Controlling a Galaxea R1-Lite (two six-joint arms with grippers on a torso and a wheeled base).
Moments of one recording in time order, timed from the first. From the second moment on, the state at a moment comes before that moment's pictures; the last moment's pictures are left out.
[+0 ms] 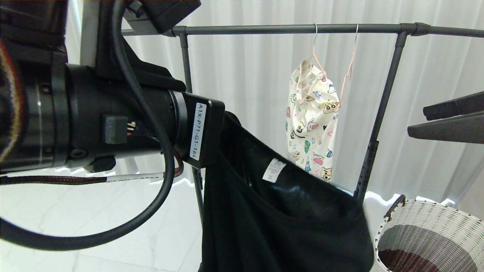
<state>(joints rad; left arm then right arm) -0.91 1.46 -1.45 0.41 0.26 -0.08 0.76 1.27 -1.56 0.72 0.07 0.06</state>
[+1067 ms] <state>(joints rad) -0.65 1.28 -0.99 0.41 0.40 -0.04 0.17 1.20 -1.21 0.59 -0.21 -0.12</state>
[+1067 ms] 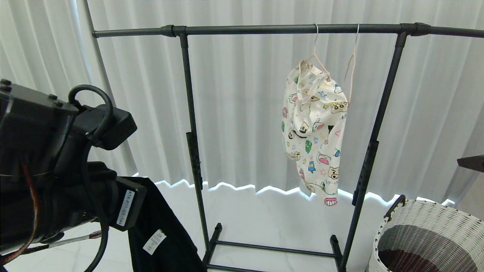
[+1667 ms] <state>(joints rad) -0.64 1.24 -0.92 0.41 0.41 0.00 0.16 1.25 -1.26 0.48 -0.19 0.00</state>
